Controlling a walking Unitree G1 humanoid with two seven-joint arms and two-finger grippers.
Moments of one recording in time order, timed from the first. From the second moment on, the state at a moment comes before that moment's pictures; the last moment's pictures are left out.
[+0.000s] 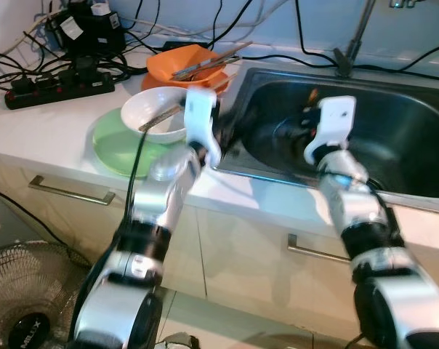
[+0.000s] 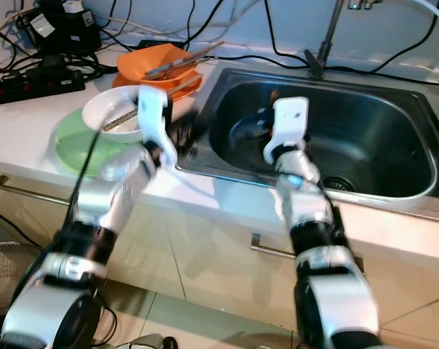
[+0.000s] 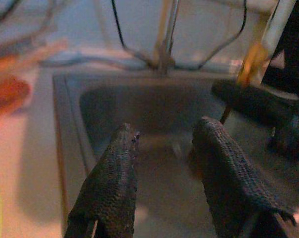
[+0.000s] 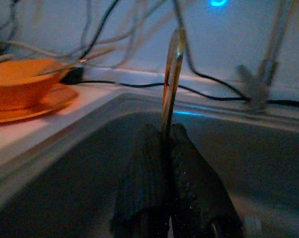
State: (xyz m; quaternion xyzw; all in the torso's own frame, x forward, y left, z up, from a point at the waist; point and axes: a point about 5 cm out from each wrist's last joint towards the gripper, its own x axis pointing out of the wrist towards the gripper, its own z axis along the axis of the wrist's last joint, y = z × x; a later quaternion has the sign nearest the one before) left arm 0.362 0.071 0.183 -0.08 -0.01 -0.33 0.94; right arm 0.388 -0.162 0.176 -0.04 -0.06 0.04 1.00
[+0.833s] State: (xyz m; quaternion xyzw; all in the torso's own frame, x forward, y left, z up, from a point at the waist) left arm 0.349 0.071 0.155 -0.03 0.06 -0.35 0.93; right arm 0.391 -0.174 0.143 -0.06 0.02 0.00 1.00
